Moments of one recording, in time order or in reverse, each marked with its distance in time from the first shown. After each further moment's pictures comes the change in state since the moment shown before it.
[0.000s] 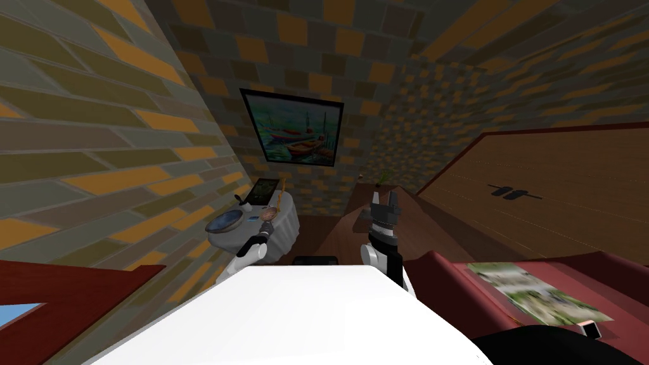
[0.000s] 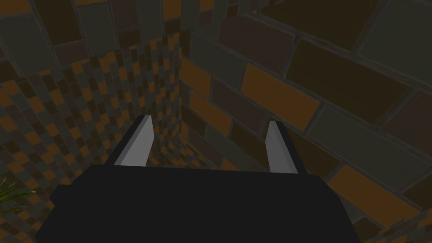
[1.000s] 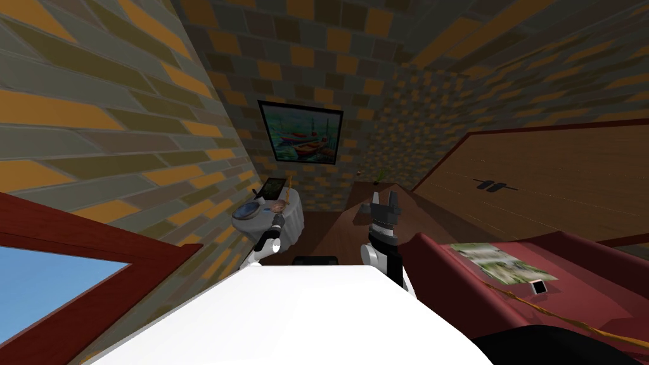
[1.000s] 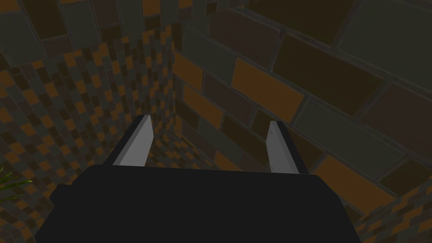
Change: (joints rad) left arm -0.074 -0.061 -0.125 0.045 0.029 -0.241 -0.064; right arm 0.000 0.000 0.000 0.000 0.000 0.000 0.000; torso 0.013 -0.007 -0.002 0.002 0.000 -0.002
